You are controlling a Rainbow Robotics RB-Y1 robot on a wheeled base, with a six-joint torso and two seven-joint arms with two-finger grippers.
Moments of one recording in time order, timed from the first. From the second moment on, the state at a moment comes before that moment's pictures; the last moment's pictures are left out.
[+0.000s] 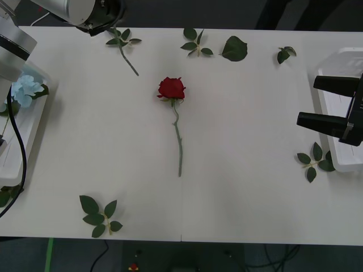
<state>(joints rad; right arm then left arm) 0.10 -0.87 -0.33 -2.16 -1.89 0.99 2.39 -1.06 0.59 -0.35 -1.33 0.51 1.18 -0.77</state>
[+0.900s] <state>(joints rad) 0.10 -0.87 -0.33 -2.16 -1.95 0.99 2.39 -0.65 0.27 0.25 -1.81 1.34 1.53 -2.27</state>
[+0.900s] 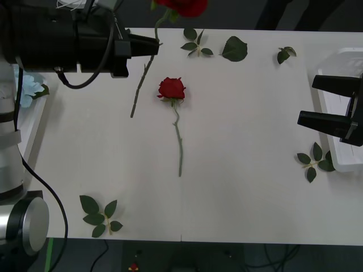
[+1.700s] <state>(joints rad) 0.10 -0.87 -0.25 -2.05 -2.16 0.98 2.38 -0.65 0.12 -0.19 -1.53 1.74 1.03 -2.29</state>
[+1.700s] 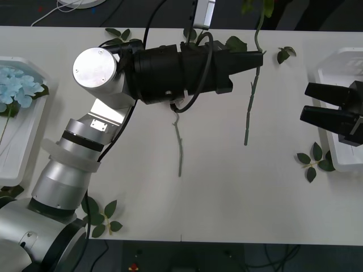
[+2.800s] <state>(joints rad) -0.09 -0.86 0.03 -1.96 -2.19 0.89 2.37 -0.67 0.12 -0.25 -1.51 1.87 0.99 -2.29</state>
